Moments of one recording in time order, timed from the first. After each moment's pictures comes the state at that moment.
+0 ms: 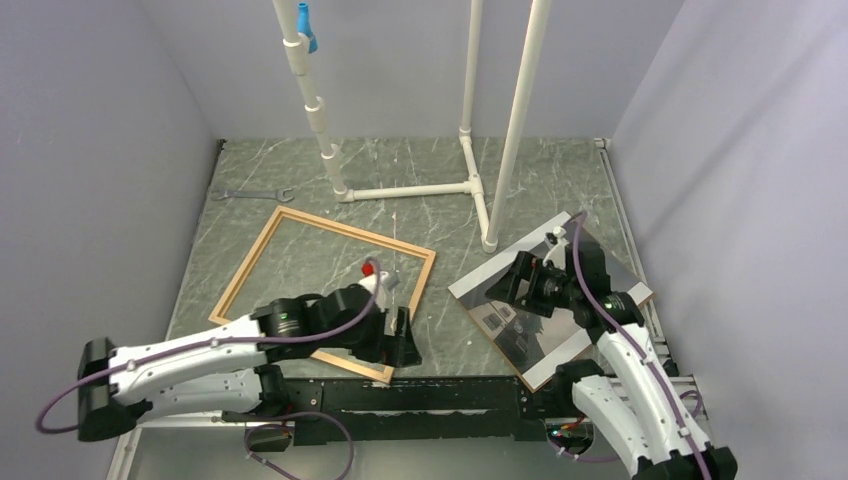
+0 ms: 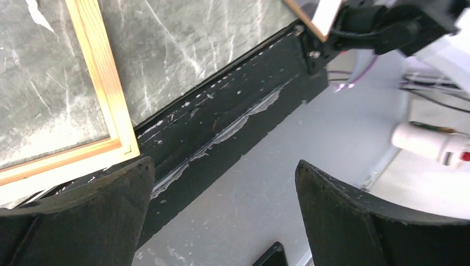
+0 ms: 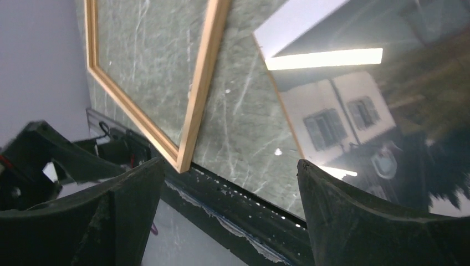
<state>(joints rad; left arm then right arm) -1.19 0.97 0.76 -0.58 0.06 -0.95 0.15 0.70 0.60 -0.69 -0.50 0.58</state>
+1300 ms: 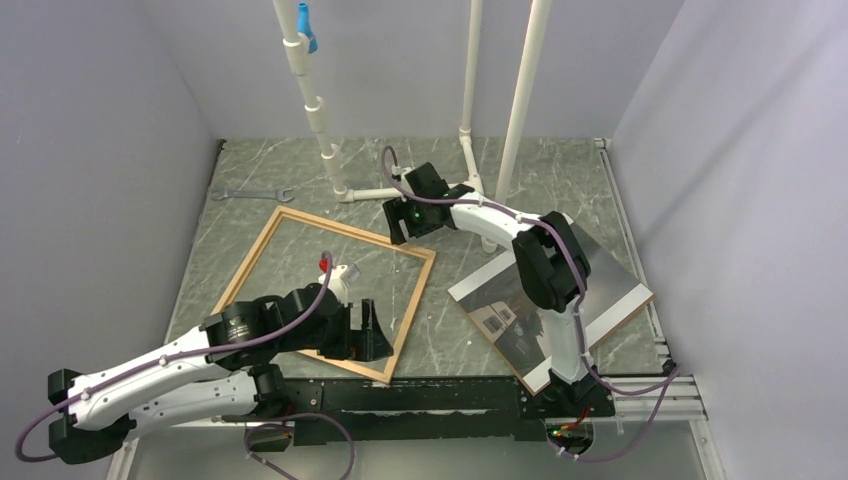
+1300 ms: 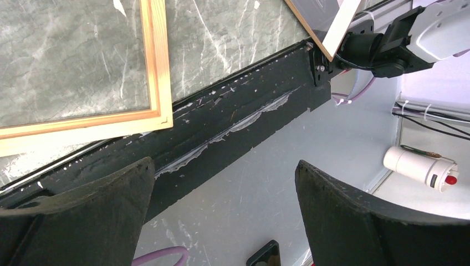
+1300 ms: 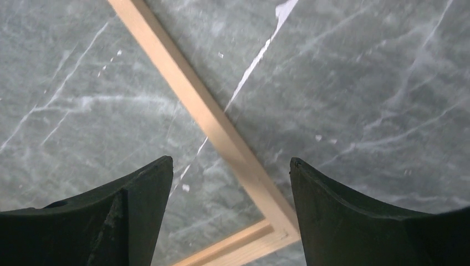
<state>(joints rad) -1.14 0.71 0.80 -0.83 -0.02 -1.01 0.66 2.06 1.55 -0.39 -0.17 0.21</state>
